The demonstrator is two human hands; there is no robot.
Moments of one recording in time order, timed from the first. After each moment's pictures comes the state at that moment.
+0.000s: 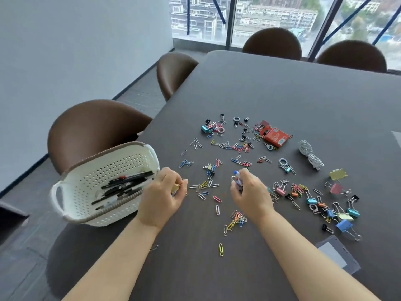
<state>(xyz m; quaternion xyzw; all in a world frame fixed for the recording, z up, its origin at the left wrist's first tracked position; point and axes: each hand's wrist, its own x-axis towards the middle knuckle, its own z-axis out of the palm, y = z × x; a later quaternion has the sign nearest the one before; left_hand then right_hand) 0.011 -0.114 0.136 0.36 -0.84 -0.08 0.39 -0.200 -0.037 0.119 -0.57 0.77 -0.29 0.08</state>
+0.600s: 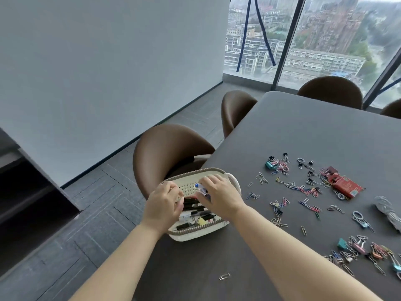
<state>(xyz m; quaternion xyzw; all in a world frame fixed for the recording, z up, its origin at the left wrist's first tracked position) 0.207 -0.188 0.145 0.50 -0.83 -0.03 0.26 0.017 -0.178 0.170 -0.81 0.55 -0.20 0.03</state>
